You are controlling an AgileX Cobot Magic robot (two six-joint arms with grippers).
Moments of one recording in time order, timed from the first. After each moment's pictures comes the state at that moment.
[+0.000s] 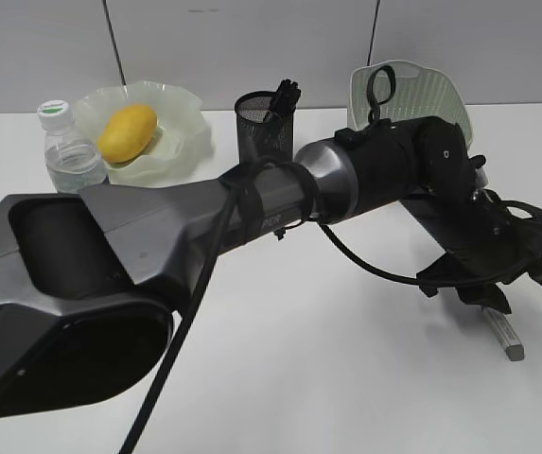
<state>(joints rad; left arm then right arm) -0.98 2.67 -2.42 -0.55 0.84 -0.67 0.38 0.04 -0.50 -0.01 1.04 -0.09</state>
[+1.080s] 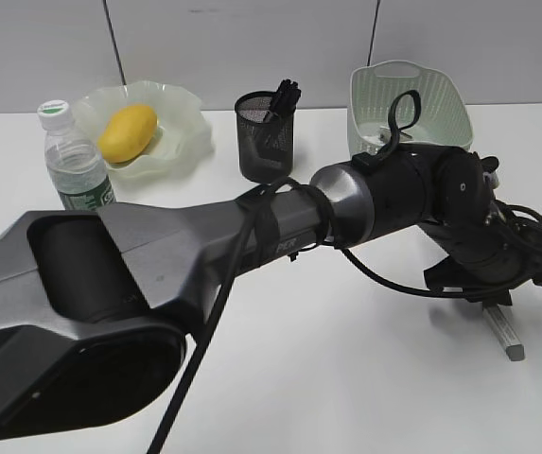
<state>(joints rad) -1.02 2.70 -2.42 -0.42 0.70 -0.67 0.38 0.04 -0.50 -0.01 1.04 -0.09</state>
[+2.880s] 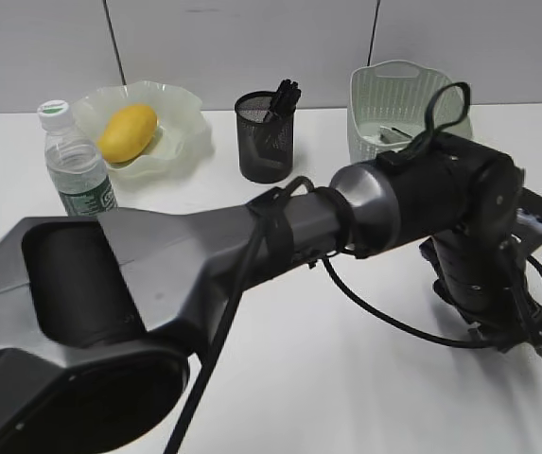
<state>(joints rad) -1.07 2.67 -2.44 -0.17 1.00 0.08 0.38 0.04 -0.50 -0.01 1.04 -0.09</state>
